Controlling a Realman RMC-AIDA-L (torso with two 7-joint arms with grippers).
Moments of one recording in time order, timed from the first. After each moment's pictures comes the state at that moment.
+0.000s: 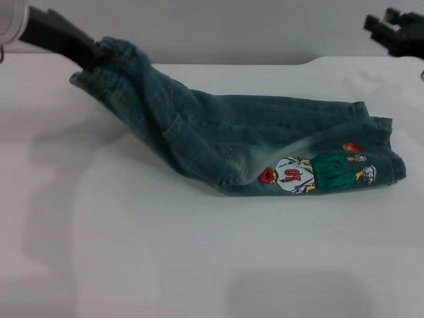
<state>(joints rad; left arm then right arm) -0.75 -2.06 0.97 1.43 2.61 1.54 -2.28 0.60 2.03 -0.71 -0.59 -1.58 -0.96 1.30</state>
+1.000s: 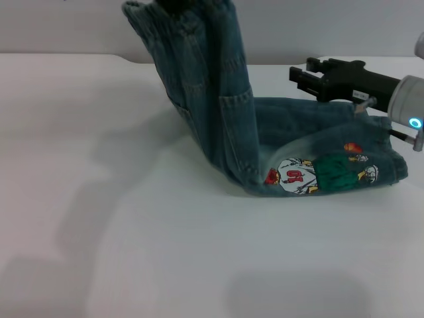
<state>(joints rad) -0.83 -2.06 1.24 1.70 2.57 1.55 -2.48 0.67 2.06 -0.89 -0.44 -1.58 -0.95 1.31</state>
